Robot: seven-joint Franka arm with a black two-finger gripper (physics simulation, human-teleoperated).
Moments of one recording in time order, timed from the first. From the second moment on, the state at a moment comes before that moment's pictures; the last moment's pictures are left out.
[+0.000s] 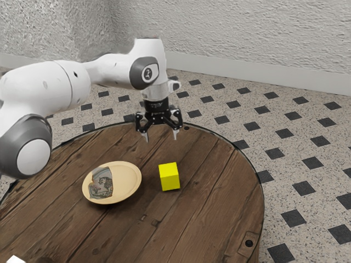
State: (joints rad) arm -0.17 0.61 0.12 -1.28 -0.16 1.75 -0.57
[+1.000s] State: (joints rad) arm -0.23 0.66 0.15 -1.54 -0.28 2.04 -0.71
